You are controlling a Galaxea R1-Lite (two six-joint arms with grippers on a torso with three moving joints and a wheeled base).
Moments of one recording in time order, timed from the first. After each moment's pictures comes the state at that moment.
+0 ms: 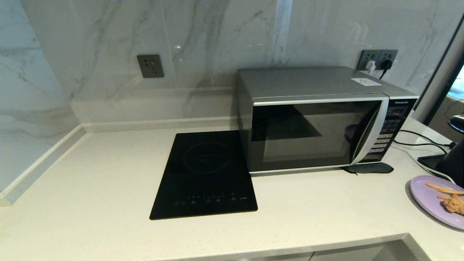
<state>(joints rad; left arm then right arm) 0.00 0.00 0.00 -0.01 0.02 -0.07 0.00 0.00 0.00 0.00 -0.05 0.16</state>
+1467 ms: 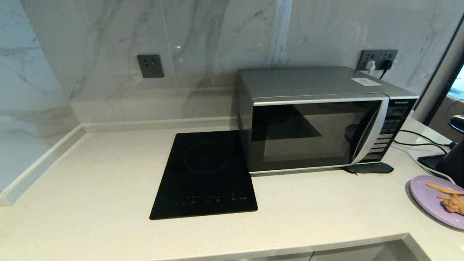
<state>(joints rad) 0.00 0.00 0.00 -0.01 0.02 -0.07 0.00 0.00 0.00 0.00 -0.05 0.16</state>
